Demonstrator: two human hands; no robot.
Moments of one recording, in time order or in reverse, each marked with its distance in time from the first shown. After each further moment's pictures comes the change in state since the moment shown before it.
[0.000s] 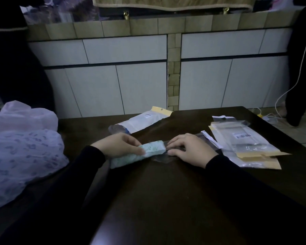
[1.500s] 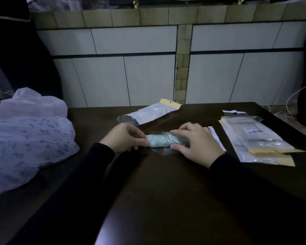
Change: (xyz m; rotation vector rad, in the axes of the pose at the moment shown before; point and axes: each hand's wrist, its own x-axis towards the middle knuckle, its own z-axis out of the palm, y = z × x) left_hand -0.009 -0.015 0.014 -0.140 0.256 0.051; right_hand -0.009 -0.019 0.009 -0.204 0.186 -0.011
